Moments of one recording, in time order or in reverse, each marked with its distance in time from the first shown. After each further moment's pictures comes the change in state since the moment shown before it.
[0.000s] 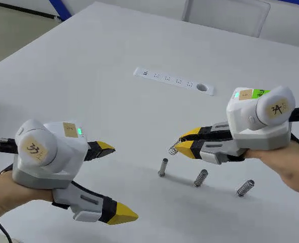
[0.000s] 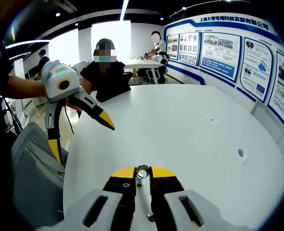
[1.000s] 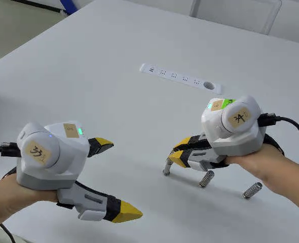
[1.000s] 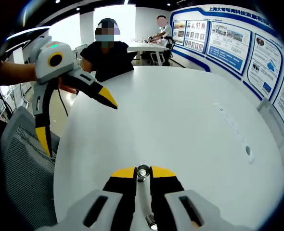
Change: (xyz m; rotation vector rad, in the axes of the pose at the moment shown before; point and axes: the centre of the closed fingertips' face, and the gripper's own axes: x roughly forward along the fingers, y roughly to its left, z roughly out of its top) left arm 0.005 0.014 -0.003 -0.034 -0.020 0.050; right arm 0.040 0.003 -0.028 -0.091 0.186 0.007
